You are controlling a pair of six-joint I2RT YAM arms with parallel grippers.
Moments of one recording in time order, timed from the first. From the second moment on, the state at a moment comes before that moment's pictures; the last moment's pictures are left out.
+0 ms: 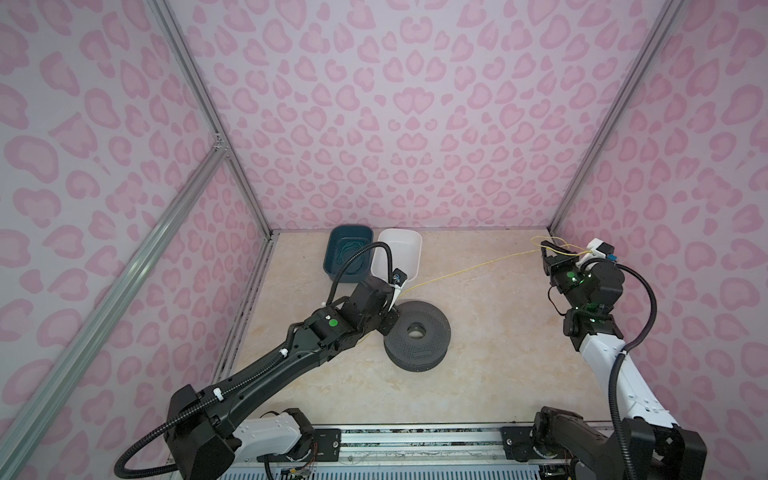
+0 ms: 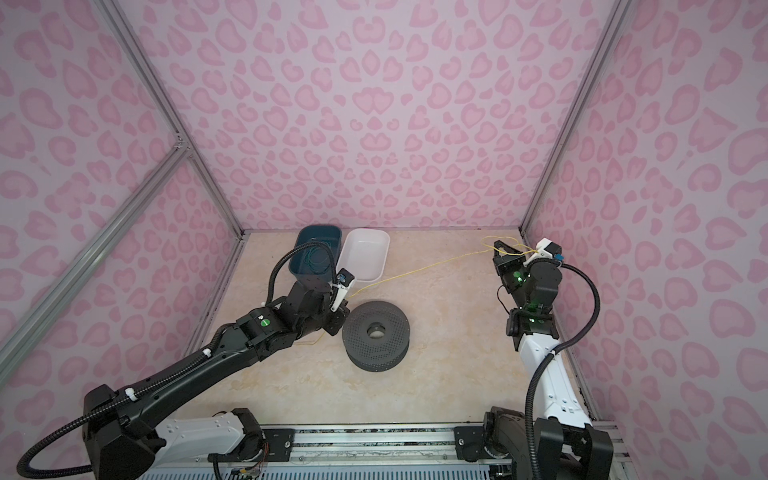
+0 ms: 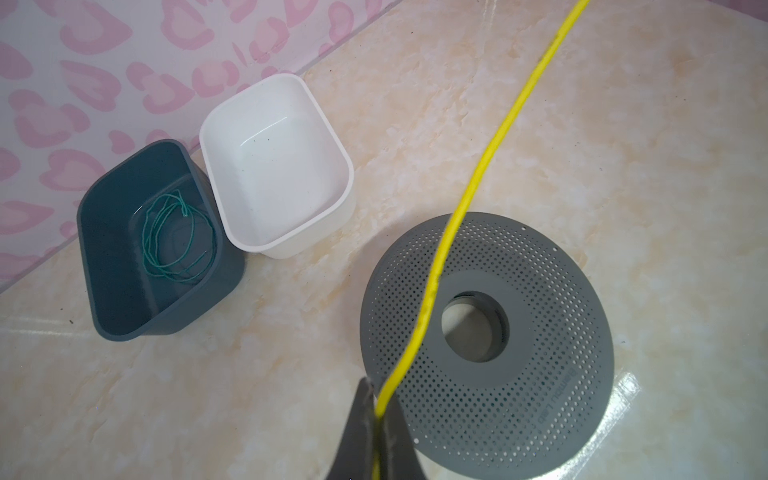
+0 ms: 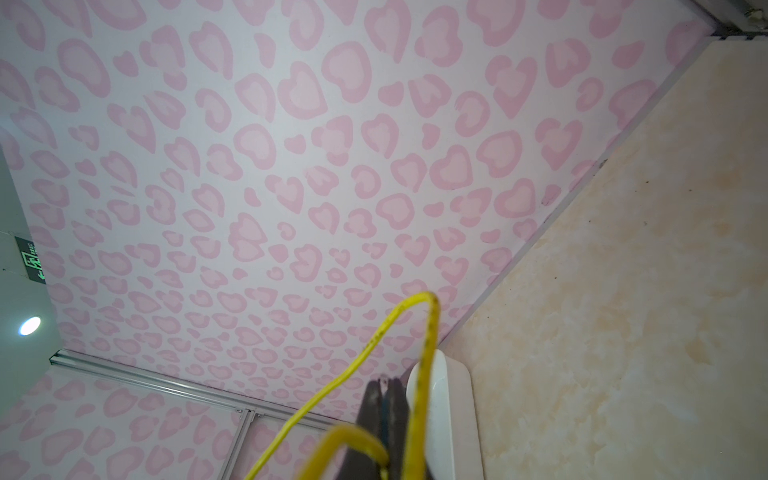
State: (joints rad) left arm -0.80 1.22 1.05 -0.54 -0.23 0.03; right arm -0.22 1.09 0.75 0.35 -0.36 1.17
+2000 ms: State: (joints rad) left arm -0.93 1.86 1.74 -0.49 0.07 0.33; right arm 0.26 0.91 0.65 0.12 -0.08 0.96
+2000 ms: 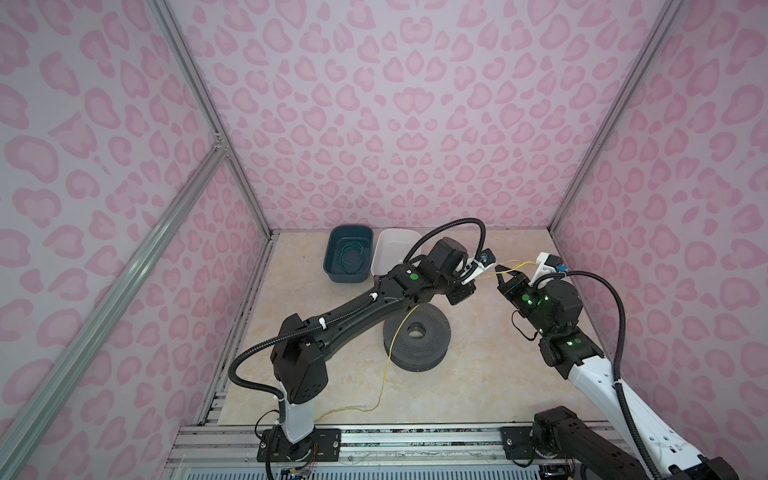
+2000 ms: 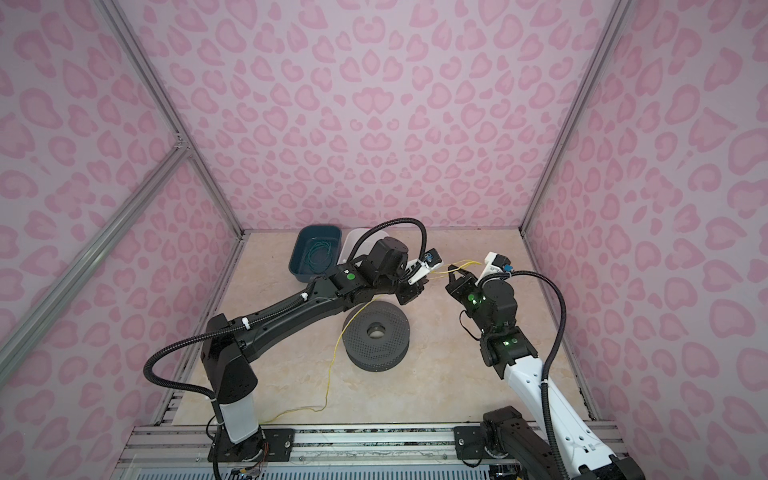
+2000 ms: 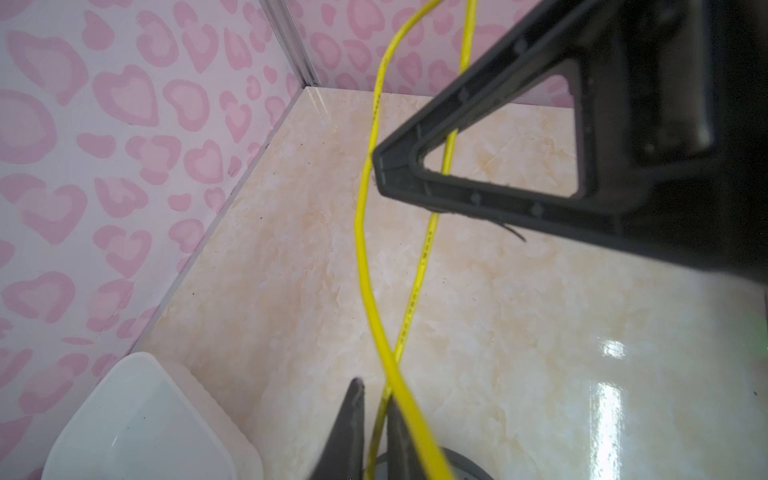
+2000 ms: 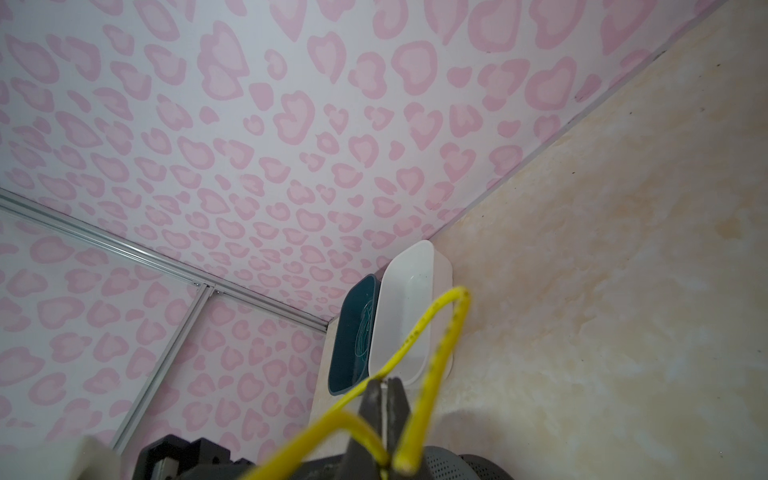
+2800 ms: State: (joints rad) left arm -0.80 1.75 1.58 -0.53 -0.03 0.20; right arm 0.31 0.76 0.83 -0.40 -0.16 0.61
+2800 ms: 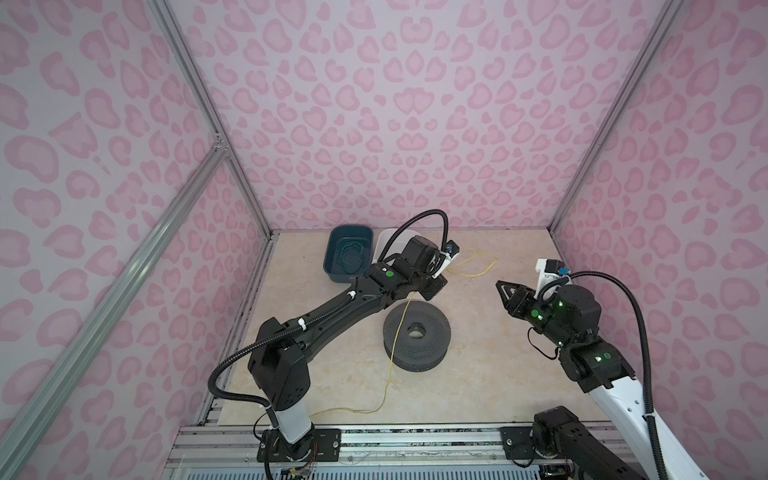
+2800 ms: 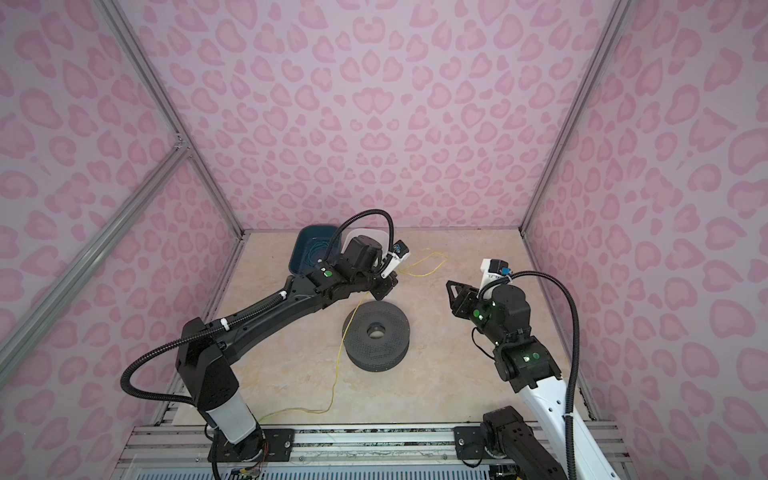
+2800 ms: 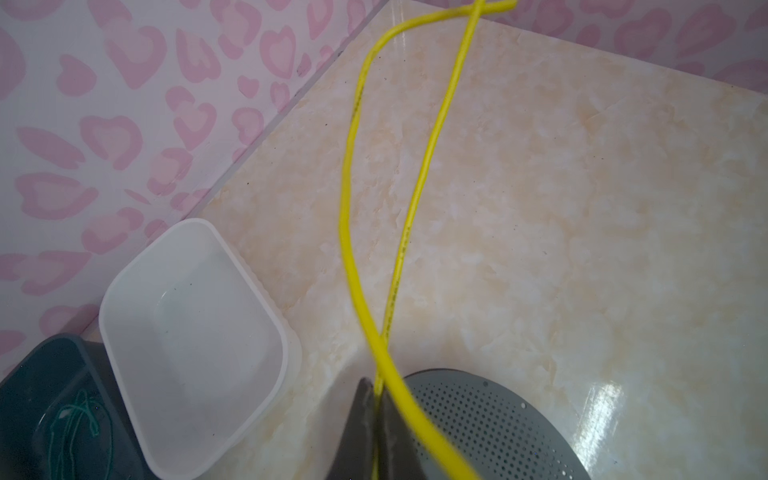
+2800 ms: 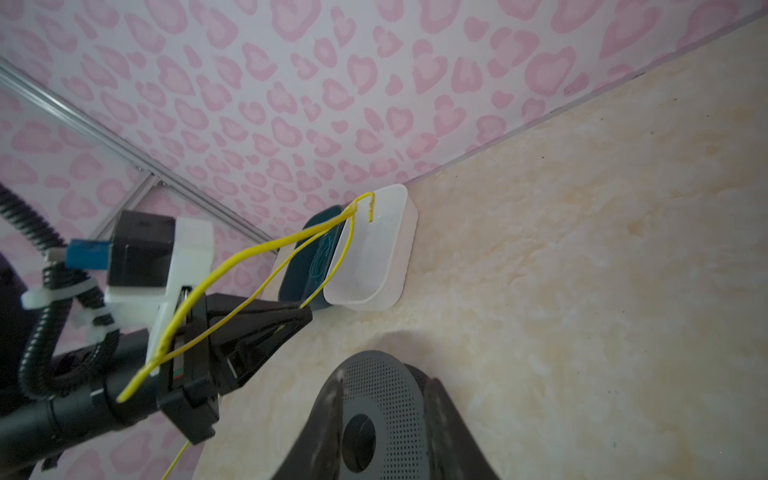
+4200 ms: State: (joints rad) left arm -0.77 1.63 1.45 -0.68 0.00 0.14; right arm 0.85 1.30 1.44 -0.86 0.65 -0.23
